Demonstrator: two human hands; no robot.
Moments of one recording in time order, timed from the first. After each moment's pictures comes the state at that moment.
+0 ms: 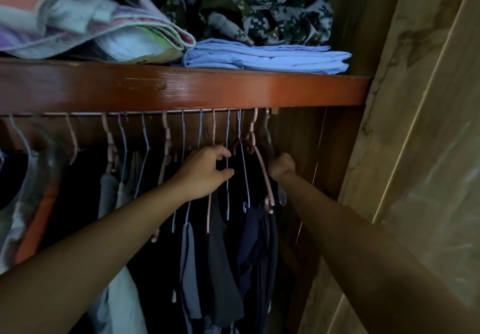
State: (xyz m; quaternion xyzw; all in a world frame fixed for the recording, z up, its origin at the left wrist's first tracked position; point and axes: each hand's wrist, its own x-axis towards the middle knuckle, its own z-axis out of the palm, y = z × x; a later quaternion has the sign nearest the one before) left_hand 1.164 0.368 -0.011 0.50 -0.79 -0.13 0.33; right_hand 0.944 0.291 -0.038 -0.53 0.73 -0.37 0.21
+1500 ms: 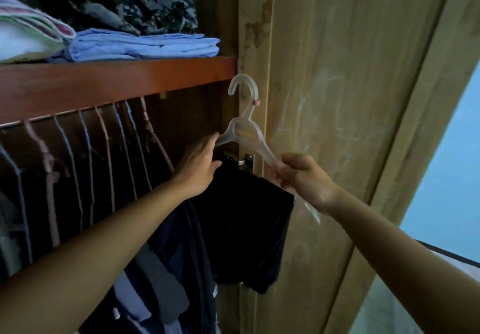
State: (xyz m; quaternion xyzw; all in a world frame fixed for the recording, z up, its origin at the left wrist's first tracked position) left_hand 1.056 0.403 -0.039 0.25 -0.92 -0.15 0.28; right_hand 0.918 0.617 -0.021 -0.47 0.65 -0.55 0.22
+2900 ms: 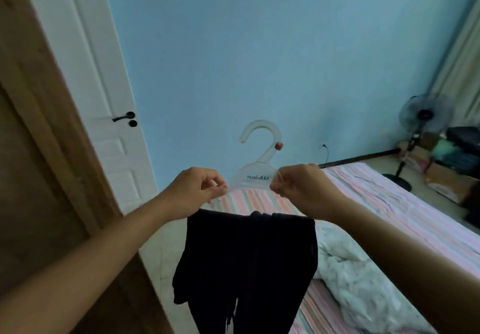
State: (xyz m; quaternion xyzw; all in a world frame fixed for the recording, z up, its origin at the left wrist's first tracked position) left_hand 0.805 0.840 -0.067 -0.19 -0.91 -0.38 0.02; right_hand 0.832 1.105 -0.052 -0.17 0.94 -0.28 -0.11
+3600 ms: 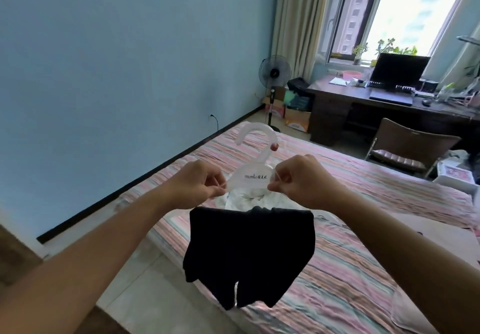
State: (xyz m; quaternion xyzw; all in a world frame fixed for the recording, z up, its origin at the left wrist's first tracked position) left_hand 0.792 0.898 -0.103 -0.49 -0.80 -0.30 -0.15; right_hand 0.971 1.093 -0.084 0.12 0.96 -0.22 -0.13
